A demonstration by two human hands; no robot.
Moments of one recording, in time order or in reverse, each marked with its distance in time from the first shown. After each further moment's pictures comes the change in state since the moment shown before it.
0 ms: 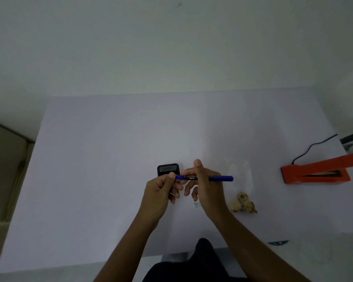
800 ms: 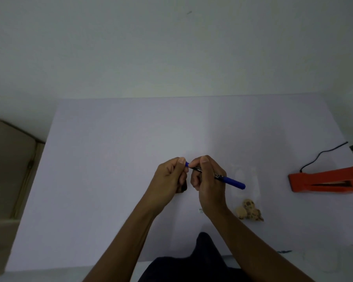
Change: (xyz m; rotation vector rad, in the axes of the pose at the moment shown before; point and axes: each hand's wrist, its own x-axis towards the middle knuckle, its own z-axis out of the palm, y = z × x) left_hand 0.016 0.063 -0.002 0.054 -0.132 0.119; right_hand 0.012 -0.019 0.023 0.187 0.025 -0.257
